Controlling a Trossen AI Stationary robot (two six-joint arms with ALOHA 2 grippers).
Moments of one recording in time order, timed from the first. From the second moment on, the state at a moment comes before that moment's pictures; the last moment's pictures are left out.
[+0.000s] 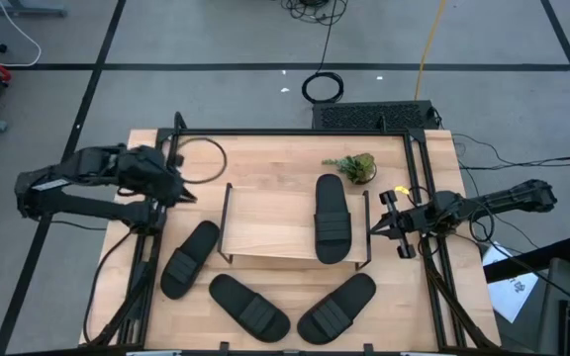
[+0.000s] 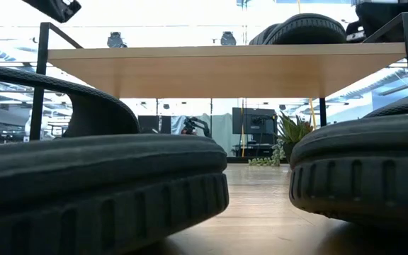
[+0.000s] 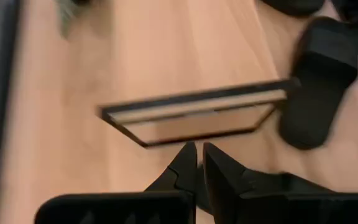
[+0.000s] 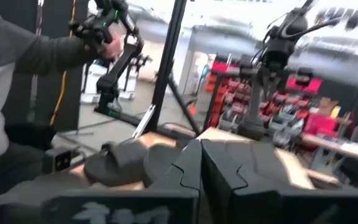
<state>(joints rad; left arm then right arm) 0.12 0.80 1.12 -1.19 0.16 0.25 0.17 0.34 0.03 0.48 -0.19 -0.19</state>
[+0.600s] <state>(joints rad) 0.06 0.78 0.88 -1.34 0.42 -0.02 0.25 0.33 0.05 0.32 -0.13 -0.06</state>
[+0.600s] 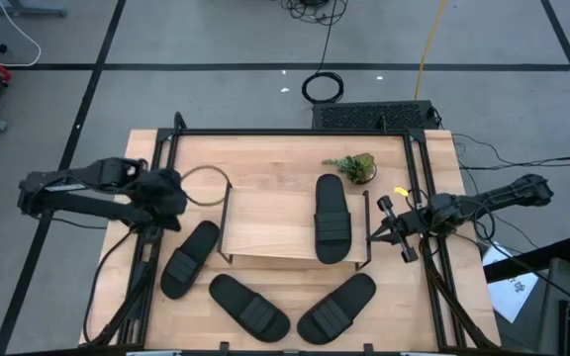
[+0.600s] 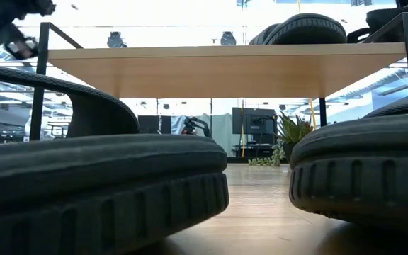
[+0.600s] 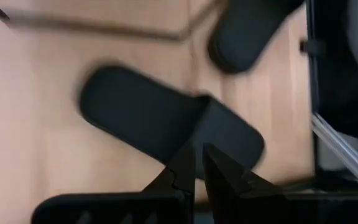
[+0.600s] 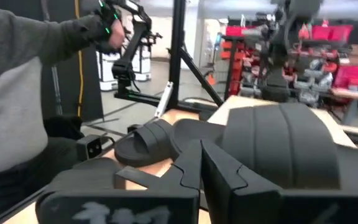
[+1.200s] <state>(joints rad) -0.03 0.83 0.72 -0.95 0.62 -0.23 0.26 0.33 0.03 0.36 -0.13 -0.06</state>
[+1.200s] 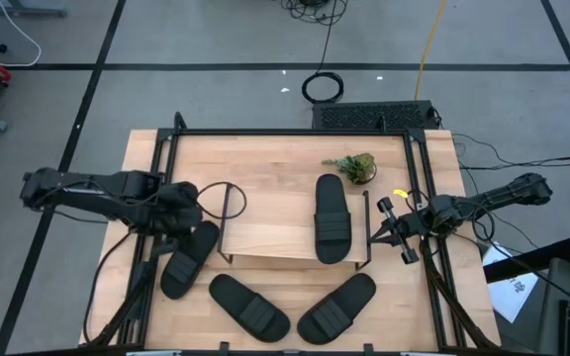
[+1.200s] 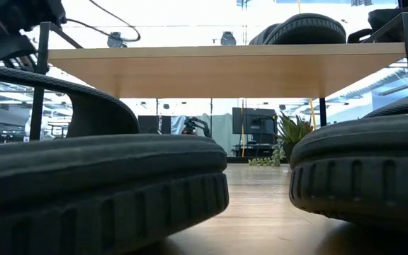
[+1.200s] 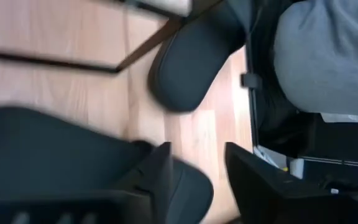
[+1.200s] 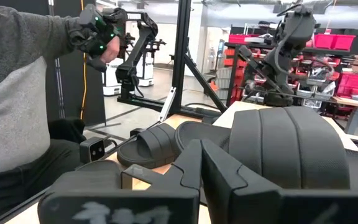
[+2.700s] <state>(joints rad) -0.30 0.85 0.44 -0.72 0.47 -0.50 0.26 0.33 0.03 0.34 -0.16 -0.03</state>
